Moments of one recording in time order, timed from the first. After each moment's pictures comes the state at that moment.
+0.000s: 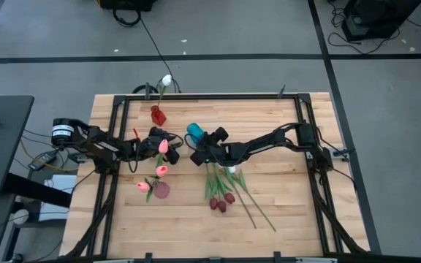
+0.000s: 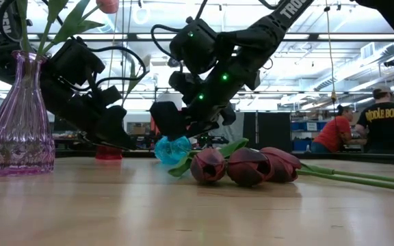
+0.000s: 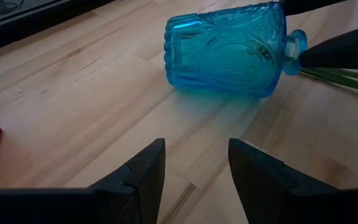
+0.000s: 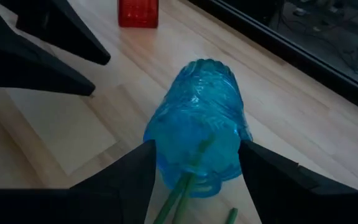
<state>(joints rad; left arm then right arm) 0.17 1.47 0.20 0.71 -0.43 -0.32 0.00 2.15 1.32 0.05 0.75 0.41</state>
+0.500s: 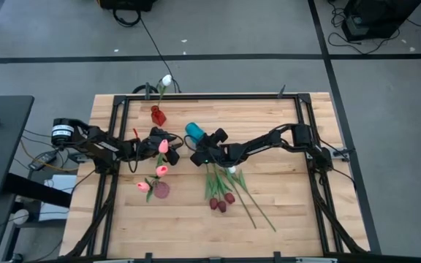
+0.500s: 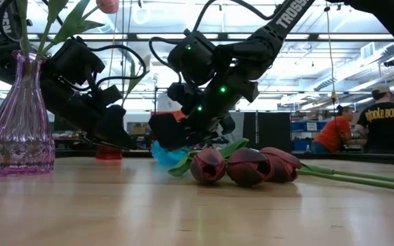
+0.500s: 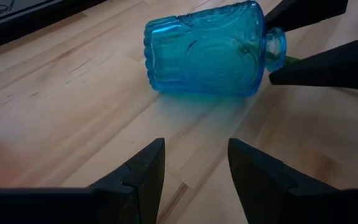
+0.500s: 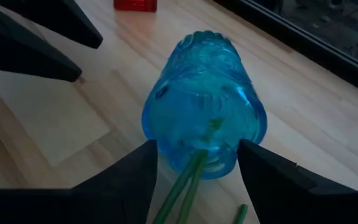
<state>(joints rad) 0.17 1.47 0.20 0.72 -0.40 -0.29 -0.01 2.19 1.32 0.08 0.75 0.41</state>
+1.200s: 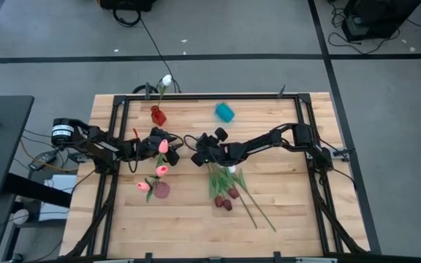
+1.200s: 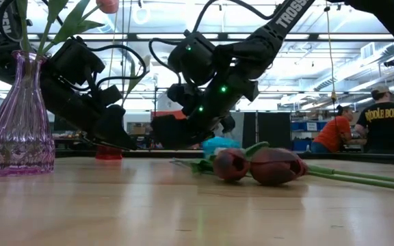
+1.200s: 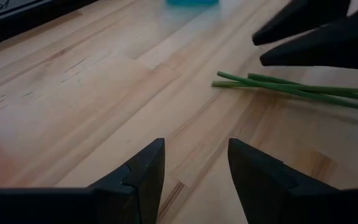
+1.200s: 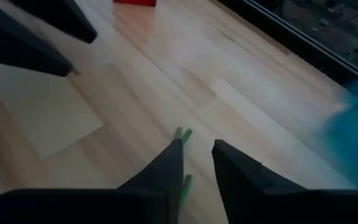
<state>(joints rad) 0.17 1.47 0.20 0.72 -0.39 -0.29 -0.01 2.18 1.32 0.06 0.73 0.37</state>
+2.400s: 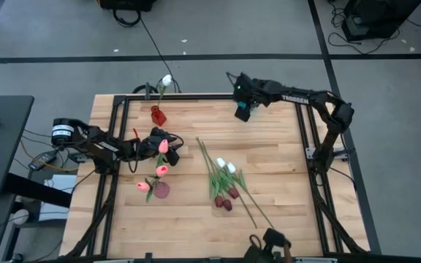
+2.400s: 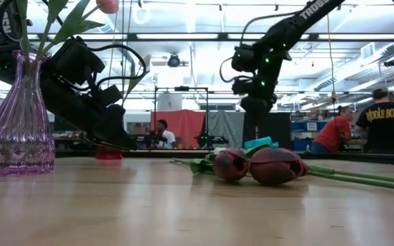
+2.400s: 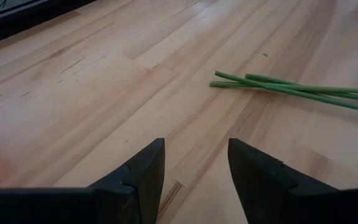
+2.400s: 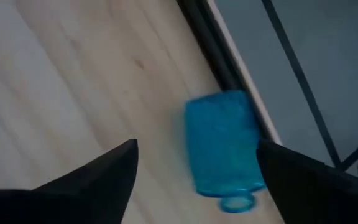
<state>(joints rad) 0.17 1.47 0.20 0.72 -0.38 -0.29 -0.64 1.78 1.30 -0.65 0.24 -0.22</state>
